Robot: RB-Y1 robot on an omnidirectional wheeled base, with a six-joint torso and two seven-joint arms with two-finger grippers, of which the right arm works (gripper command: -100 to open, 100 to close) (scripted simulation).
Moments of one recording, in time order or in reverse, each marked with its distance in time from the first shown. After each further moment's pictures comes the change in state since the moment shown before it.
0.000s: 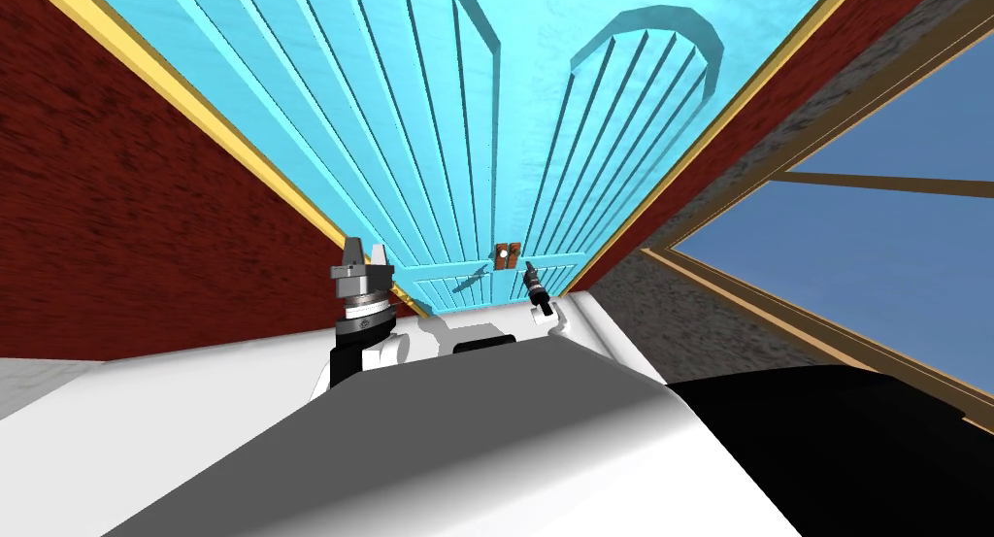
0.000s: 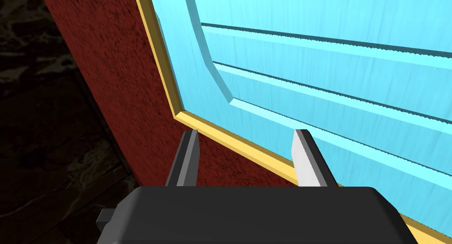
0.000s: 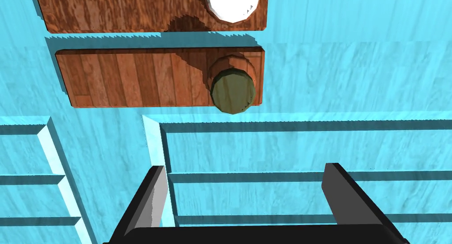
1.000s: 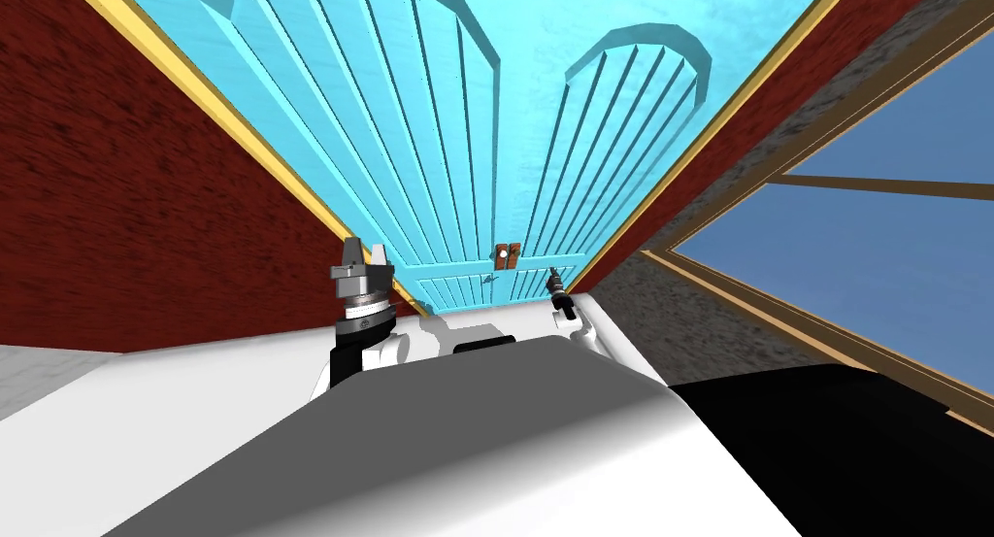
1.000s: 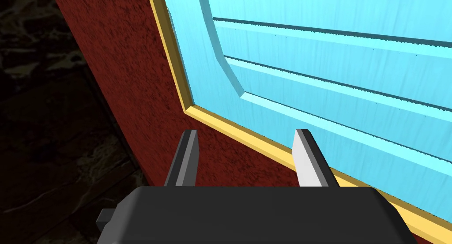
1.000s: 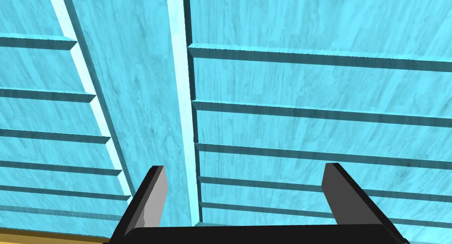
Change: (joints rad) arm 0.030 -0.128 -0.177 0.117 -0.060 -0.005 -0.025
